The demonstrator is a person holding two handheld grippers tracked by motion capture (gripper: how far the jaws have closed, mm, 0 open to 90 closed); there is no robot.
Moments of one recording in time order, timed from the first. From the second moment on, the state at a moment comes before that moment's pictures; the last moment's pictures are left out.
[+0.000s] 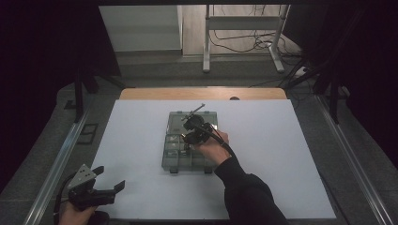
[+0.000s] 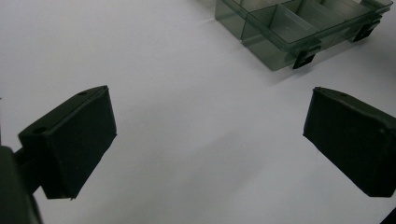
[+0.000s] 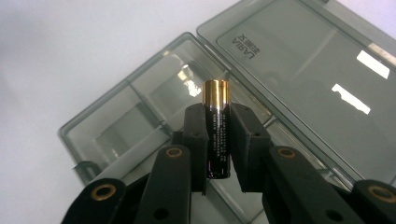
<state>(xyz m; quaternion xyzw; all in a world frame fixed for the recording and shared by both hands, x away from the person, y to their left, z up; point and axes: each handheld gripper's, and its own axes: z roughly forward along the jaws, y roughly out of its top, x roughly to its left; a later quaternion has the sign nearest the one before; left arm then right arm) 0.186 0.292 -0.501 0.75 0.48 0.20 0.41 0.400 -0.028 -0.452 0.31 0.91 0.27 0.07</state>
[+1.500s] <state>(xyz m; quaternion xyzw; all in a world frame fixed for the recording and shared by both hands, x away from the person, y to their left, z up) 0.186 0.291 -0.501 0.75 0.48 0.20 0.41 0.360 -0.063 -0.446 0.26 0.91 0.31 0.09</state>
